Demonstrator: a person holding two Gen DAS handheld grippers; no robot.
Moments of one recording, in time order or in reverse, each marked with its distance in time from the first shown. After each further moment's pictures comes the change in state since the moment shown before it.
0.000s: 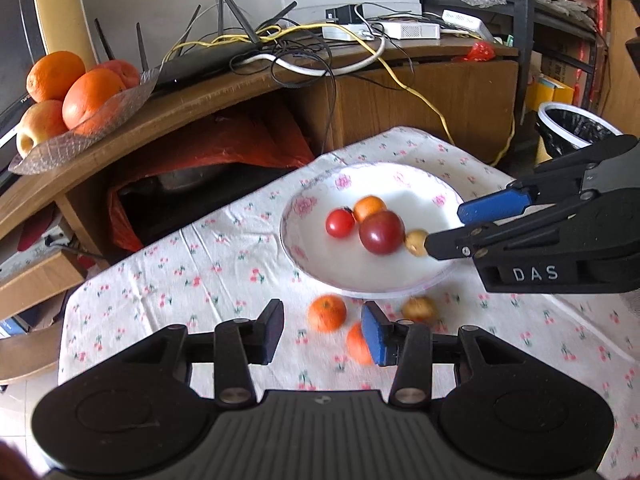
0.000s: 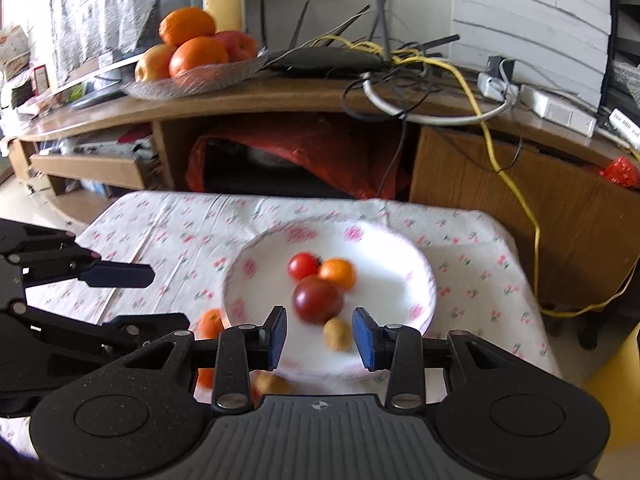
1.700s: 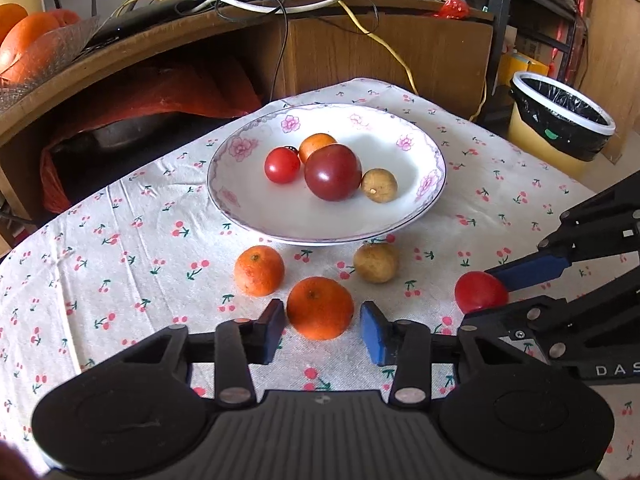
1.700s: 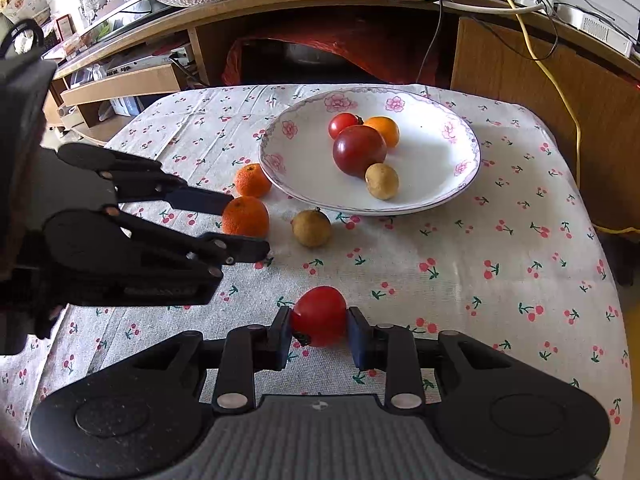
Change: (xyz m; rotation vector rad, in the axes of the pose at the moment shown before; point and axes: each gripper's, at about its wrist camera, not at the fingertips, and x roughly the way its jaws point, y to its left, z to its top) left arm 0.058 -0.021 -0.023 -0.005 0.057 -0.127; right arm 0.003 -0.003 -0.060 -0.014 0.211 0.119
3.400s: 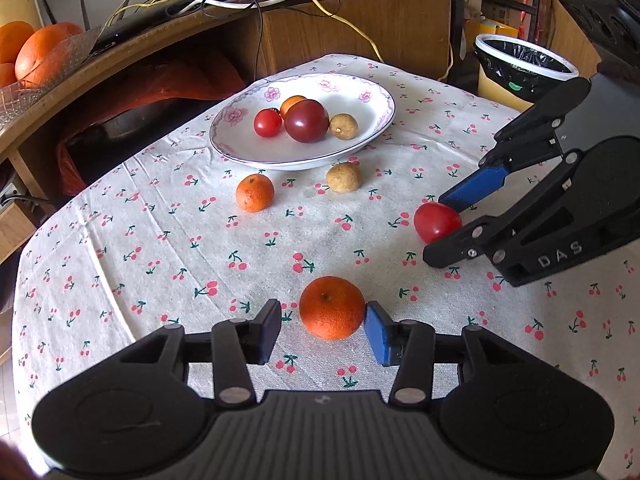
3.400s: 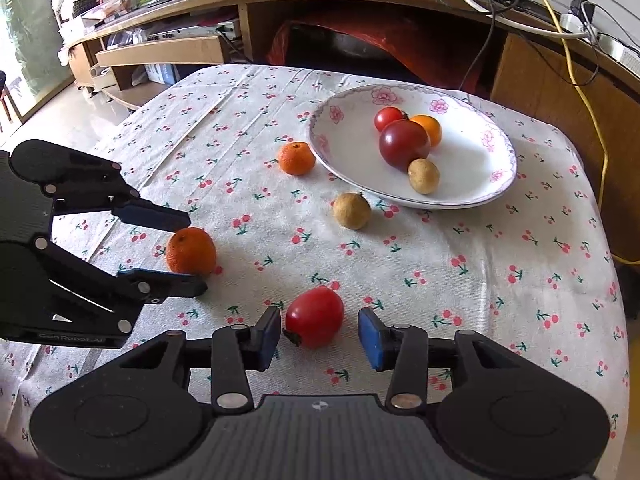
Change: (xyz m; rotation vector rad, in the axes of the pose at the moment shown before) left arm -0.054 -0.012 -0.048 0.102 0.051 0.007; right arm -0.005 0.021 -0.009 -0.136 0.031 0.037
